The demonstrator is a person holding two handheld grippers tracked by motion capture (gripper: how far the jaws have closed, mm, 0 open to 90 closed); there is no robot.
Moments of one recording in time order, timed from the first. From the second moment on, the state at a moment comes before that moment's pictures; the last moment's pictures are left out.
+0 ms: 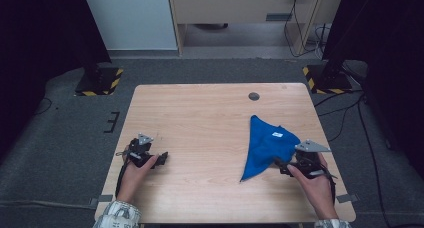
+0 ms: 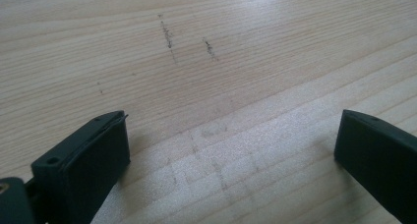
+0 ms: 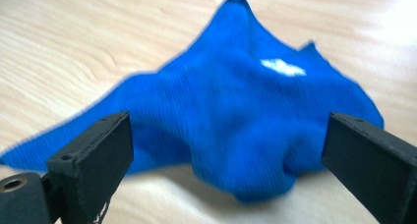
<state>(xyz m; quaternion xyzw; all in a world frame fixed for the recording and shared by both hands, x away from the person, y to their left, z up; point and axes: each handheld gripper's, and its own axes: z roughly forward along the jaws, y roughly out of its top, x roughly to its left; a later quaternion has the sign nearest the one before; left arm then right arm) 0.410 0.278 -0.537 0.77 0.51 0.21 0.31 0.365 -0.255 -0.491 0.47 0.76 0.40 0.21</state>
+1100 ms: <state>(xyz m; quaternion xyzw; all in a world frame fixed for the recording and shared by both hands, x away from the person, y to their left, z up) 0.409 0.275 -0.537 0.77 0.51 0.21 0.31 0.419 -0.249 -0.531 0.48 0.78 0.34 0.20</state>
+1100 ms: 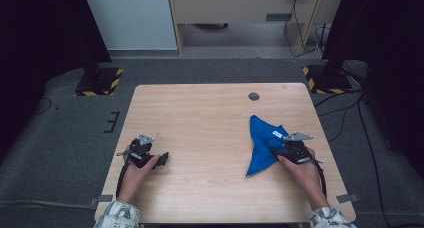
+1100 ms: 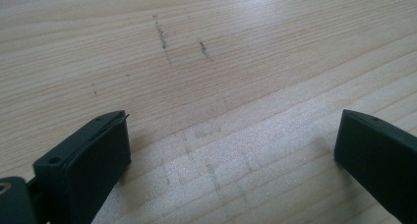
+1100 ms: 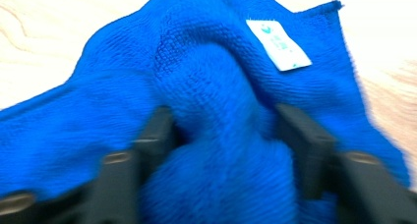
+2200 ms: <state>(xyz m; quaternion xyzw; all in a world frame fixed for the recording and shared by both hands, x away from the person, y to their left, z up) 0.409 0.273 -0.537 0.77 0.51 0.21 0.31 0.430 -0.131 -0.471 0.35 0.82 0.41 0.19</state>
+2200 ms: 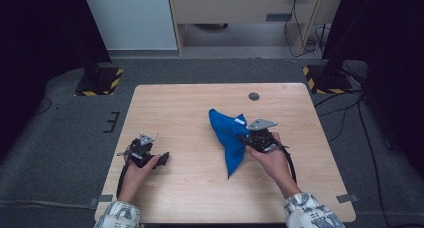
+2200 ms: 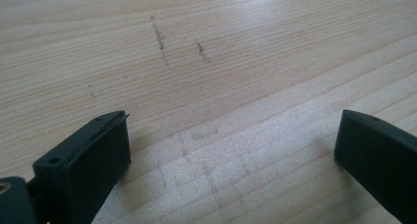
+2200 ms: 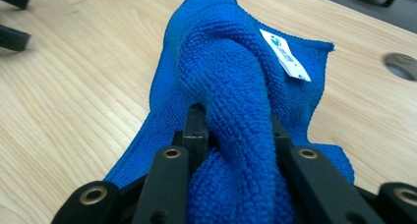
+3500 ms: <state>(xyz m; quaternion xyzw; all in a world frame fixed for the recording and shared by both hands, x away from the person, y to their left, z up) 0.410 0.268 -0.537 0.78 0.50 0.21 0.31 0.426 -0.066 -0.512 0.35 0.85 0.37 0.13</state>
